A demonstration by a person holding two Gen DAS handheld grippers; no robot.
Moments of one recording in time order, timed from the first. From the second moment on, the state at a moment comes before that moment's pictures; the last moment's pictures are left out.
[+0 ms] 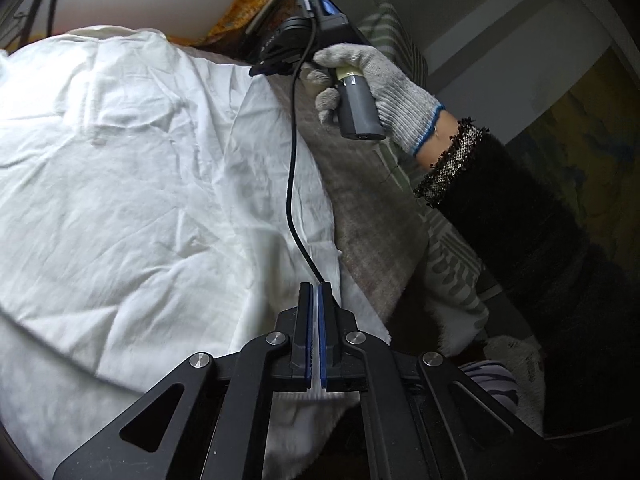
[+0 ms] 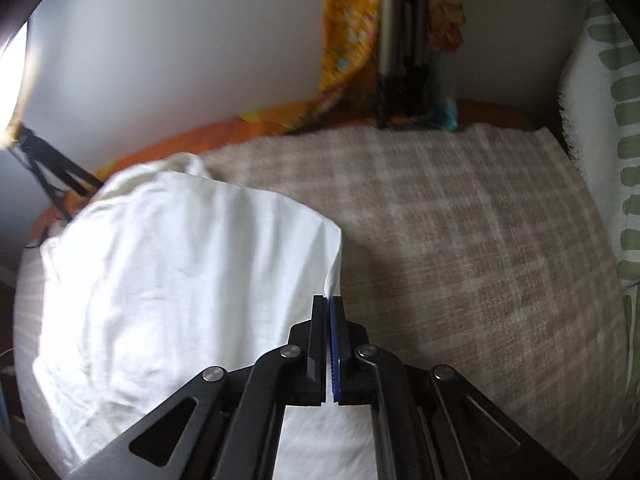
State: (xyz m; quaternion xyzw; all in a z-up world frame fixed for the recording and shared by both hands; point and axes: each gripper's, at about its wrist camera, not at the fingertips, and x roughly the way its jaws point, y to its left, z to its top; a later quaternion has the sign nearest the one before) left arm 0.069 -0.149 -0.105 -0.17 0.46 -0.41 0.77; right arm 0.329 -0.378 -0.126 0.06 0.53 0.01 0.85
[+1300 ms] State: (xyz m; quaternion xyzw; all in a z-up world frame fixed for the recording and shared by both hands) left arm 0.061 -0.108 -0.108 -0.20 0.44 -0.39 0.78; right arm 0.310 -0.330 -0.089 0.02 0.53 0.08 0.84
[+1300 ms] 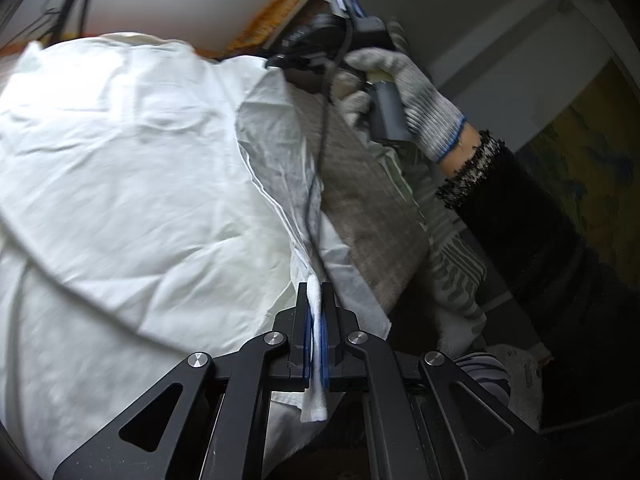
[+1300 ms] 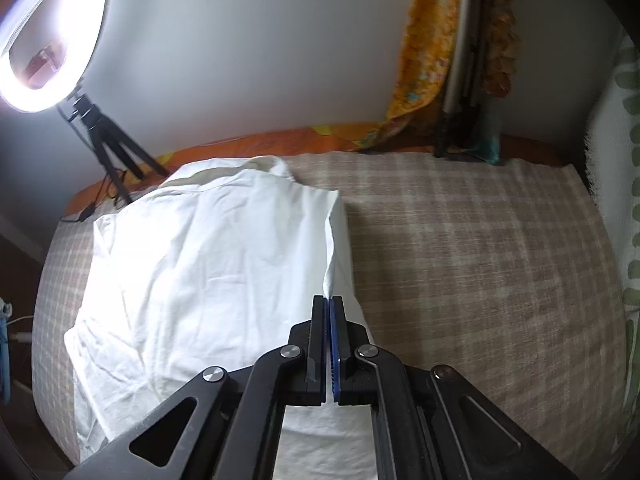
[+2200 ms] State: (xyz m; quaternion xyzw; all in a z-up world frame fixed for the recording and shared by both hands) left arm 0.050 -0.065 -0.135 -0.28 0.49 -0.35 0.75; right arm 0.201 -0.368 -0.134 0.10 0.55 0.09 0.83
